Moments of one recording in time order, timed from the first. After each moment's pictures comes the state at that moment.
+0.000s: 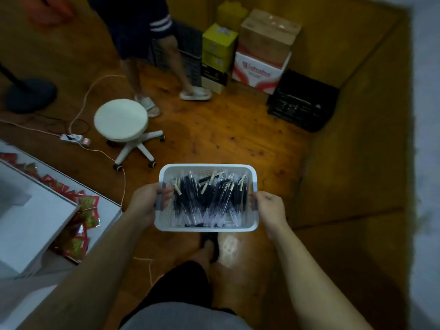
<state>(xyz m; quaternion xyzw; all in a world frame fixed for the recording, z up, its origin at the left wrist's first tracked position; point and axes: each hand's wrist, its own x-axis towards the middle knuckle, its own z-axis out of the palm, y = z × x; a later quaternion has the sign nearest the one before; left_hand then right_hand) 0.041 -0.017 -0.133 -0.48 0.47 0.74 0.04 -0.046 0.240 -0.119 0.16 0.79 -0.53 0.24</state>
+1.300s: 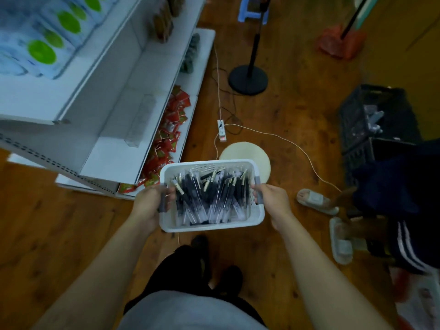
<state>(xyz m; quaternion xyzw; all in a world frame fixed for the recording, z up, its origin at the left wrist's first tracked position) -0.145 -0.247 -0.125 -0.69 0.09 0.57 -0.43 -0.416 -0.280 -0.118 -0.31 0.73 -0.28 0.54</state>
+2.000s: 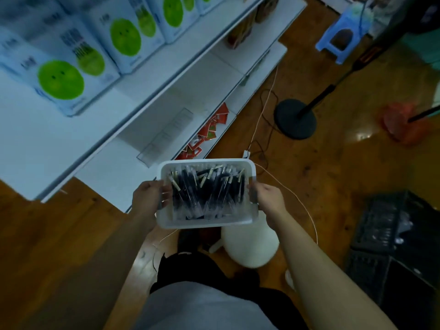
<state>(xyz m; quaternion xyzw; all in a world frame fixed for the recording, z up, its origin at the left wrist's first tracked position) -0.025 -0.482 -0.192 -0.71 -0.10 0.47 -0.52 -0.252 -0.617 -0.138 -0.47 0.69 -0.10 0.53</state>
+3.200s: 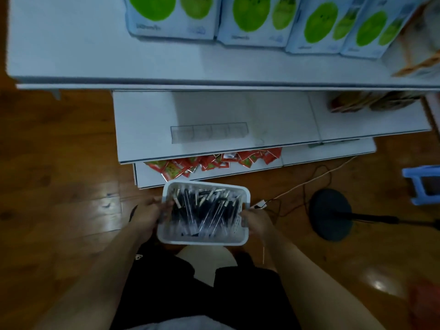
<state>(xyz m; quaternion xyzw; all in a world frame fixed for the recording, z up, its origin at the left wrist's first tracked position) -0.113 -0.490 -0.332 -0.61 -0.30 0.39 -0.62 -0.194 -0.760 -0.257 -0.65 0.52 0.31 0.45</state>
